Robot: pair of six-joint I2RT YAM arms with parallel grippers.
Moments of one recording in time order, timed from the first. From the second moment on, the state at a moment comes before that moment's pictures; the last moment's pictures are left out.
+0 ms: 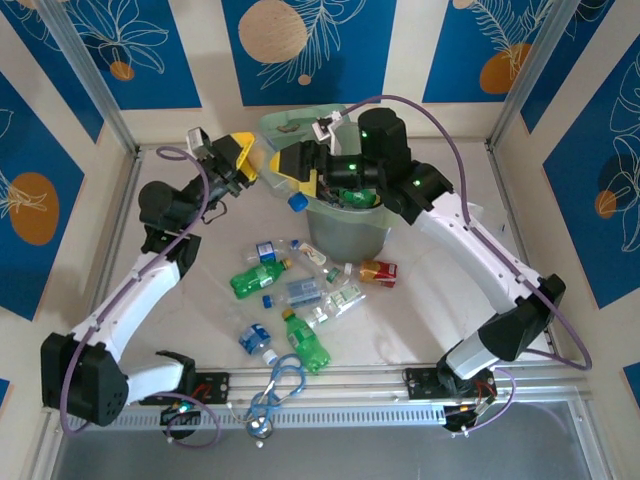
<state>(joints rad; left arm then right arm) -0.30 1.20 0.92 0.74 0.58 -1.69 0.66 1.53 1.70 -0.43 -0.72 0.97</state>
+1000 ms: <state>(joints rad) -0.30 1.18 0.94 0.62 0.60 -1.56 0.66 1.57 1.75 -0.49 -0.71 0.94</state>
